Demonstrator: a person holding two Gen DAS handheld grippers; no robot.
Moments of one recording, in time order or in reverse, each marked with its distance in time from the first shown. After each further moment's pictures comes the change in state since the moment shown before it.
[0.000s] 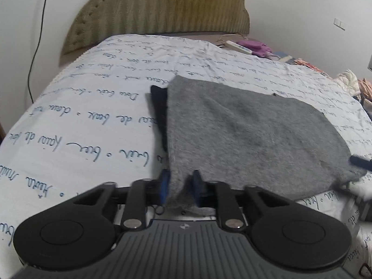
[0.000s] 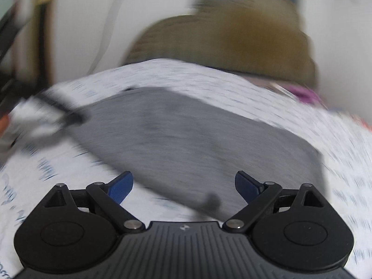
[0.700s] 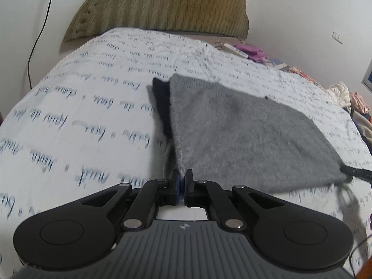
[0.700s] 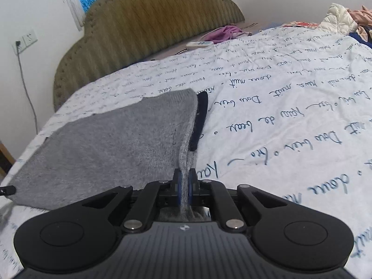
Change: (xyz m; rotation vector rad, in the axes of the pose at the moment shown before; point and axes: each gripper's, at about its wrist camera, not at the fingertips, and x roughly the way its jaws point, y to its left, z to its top) left arm -0.025 0.016 -0.020 -0.078 0.018 -0.062; right arm -0.020 -0.183 -0.043 0.502 0.074 -0.043
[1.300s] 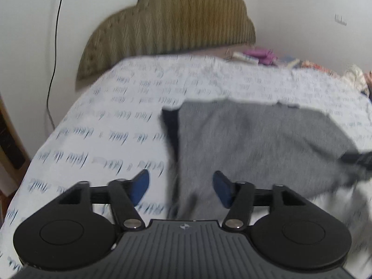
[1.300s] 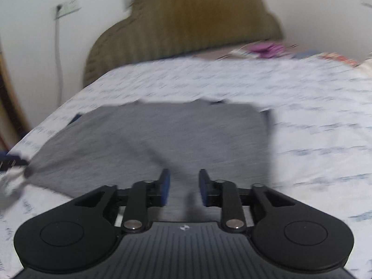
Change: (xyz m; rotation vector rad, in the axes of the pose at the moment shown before) left arm -0.010 -0.039 0.021 0.149 -0.123 0.158; right arm 0.021 0.103 -0.001 -0.239 0.027 0.084
